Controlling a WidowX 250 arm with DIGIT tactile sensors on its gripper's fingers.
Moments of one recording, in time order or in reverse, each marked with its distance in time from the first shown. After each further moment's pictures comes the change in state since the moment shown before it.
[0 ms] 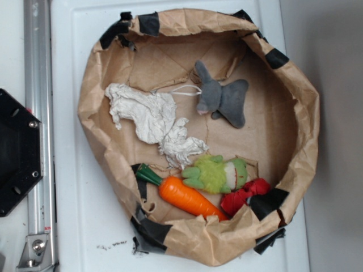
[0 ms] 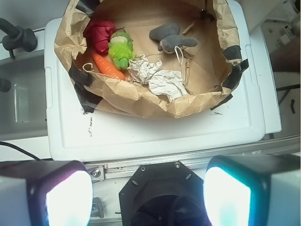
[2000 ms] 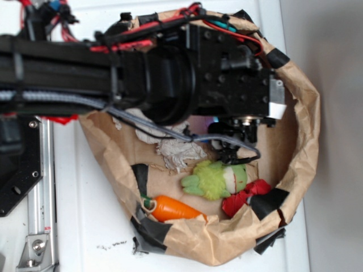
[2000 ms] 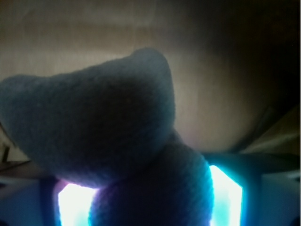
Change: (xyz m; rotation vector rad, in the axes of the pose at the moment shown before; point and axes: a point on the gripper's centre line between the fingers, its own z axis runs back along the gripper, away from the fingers) arm 0.167 0.027 -0.234 0.139 0.021 -0.129
